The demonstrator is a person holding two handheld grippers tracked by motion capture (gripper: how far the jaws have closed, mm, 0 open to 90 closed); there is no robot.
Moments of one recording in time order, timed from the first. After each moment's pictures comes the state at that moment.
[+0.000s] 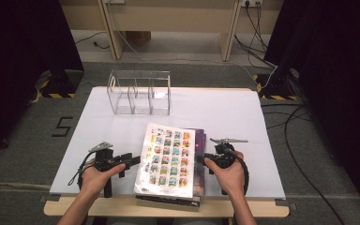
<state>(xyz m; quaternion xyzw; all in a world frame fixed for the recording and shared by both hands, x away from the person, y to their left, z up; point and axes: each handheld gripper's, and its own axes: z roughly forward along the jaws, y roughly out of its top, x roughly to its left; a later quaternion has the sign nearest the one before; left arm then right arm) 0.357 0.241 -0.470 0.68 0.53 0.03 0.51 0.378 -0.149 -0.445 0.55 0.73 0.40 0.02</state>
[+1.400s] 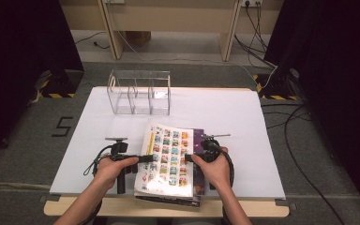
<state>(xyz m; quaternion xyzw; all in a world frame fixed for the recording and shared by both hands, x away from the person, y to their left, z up) 0.377 0.202 -0.470 0.65 0.58 -0.12 0.47 0.402 -0.110 -0.459 0.56 0.74 0.36 -0.02</state>
